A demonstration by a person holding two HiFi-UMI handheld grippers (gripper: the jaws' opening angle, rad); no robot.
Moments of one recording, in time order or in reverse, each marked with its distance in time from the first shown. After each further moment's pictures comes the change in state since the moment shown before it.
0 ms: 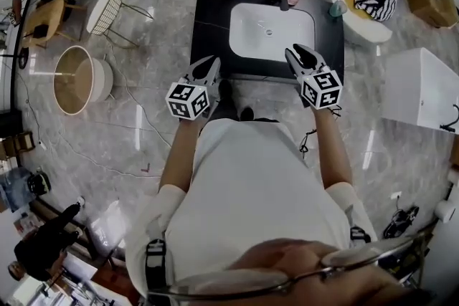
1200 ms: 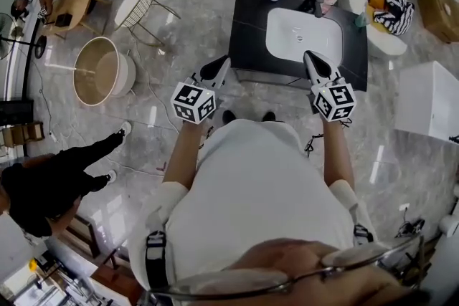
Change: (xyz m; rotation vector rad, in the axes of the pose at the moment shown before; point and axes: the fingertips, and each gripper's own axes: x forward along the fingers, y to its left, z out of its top) left arm -0.127 0.040 0.055 0.152 -0.063 -0.036; right arm 0.002 0.126 0.053 -0.024 -0.179 -0.006
